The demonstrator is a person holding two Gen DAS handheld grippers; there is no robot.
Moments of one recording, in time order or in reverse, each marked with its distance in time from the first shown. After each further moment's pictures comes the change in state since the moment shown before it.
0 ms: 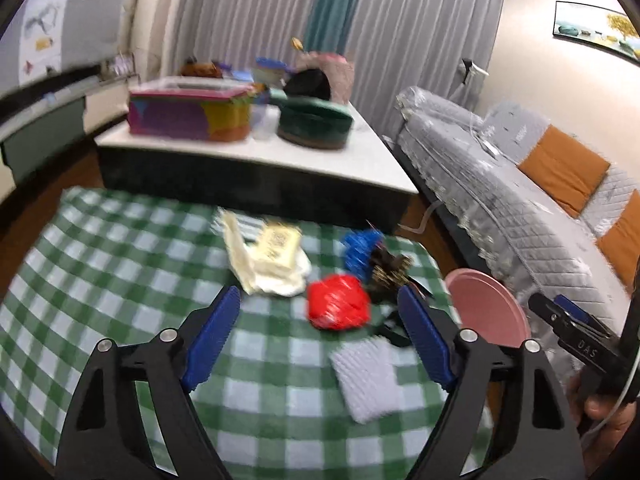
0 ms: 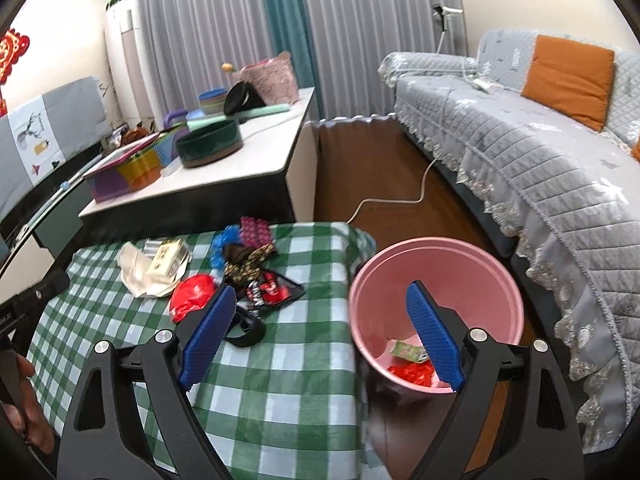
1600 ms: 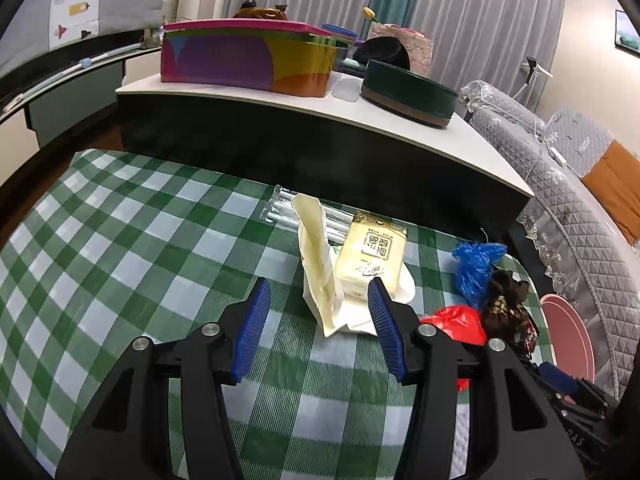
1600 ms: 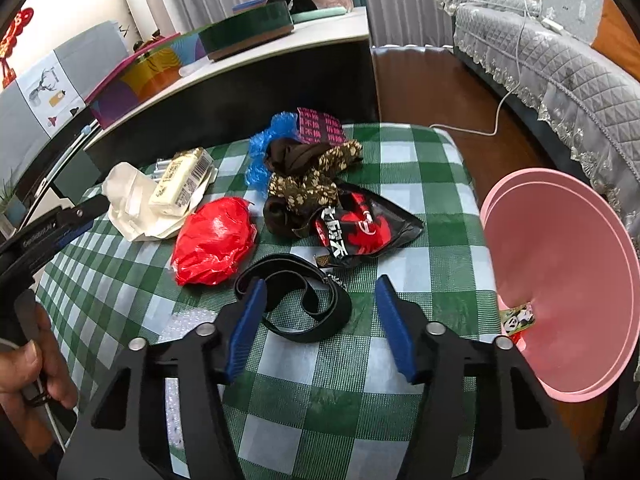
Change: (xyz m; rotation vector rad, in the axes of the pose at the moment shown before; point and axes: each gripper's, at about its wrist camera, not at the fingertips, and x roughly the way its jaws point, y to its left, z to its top) left arm 0.118 0.062 0.006 -0.125 0.091 0.139; right arm 0.133 0.060 -0.038 -0.038 0.264 0.153
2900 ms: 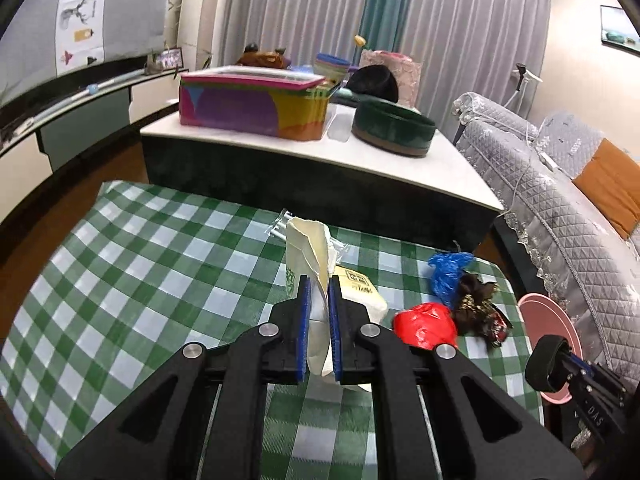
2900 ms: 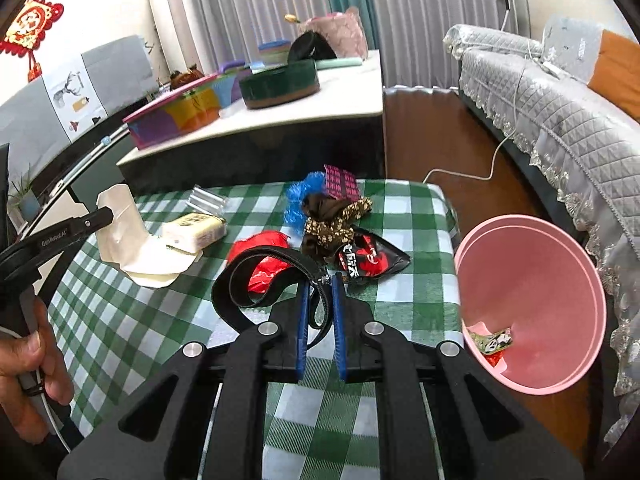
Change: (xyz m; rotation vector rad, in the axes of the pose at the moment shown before) left arm -0.081 -0.005 0.004 0.049 -0.071 0.012; right arm -0.083 0.017 -0.002 -0.067 -0.145 0.007
